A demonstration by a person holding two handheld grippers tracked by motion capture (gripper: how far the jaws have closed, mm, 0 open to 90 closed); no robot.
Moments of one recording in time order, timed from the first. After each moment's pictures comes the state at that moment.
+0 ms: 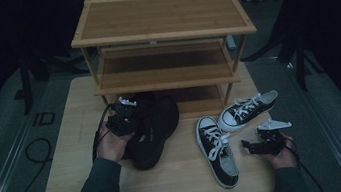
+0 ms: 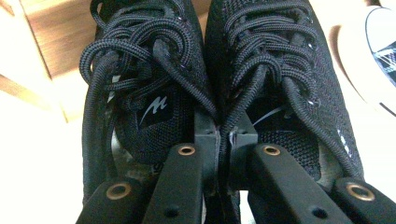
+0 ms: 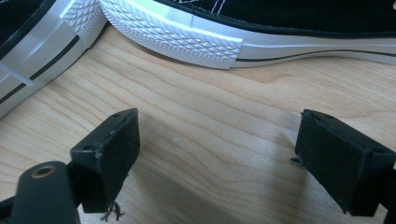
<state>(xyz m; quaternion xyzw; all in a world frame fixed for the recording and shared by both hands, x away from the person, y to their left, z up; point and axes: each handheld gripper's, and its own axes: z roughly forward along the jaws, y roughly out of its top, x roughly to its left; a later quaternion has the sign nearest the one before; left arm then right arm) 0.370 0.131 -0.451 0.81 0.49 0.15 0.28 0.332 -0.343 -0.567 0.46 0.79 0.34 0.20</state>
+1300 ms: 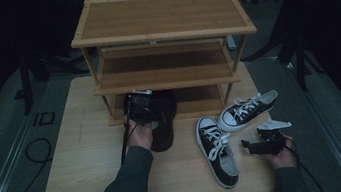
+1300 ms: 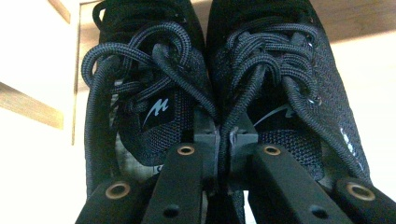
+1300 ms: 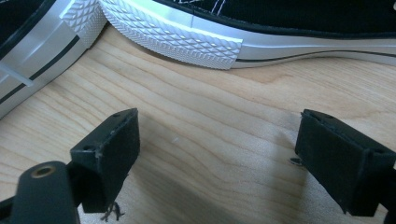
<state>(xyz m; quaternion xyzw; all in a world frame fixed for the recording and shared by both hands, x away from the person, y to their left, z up) 0.410 0.069 -0.472 0.73 0.60 0.25 0.23 0.333 -0.343 -0.567 0.46 0.79 0.34 0.20</state>
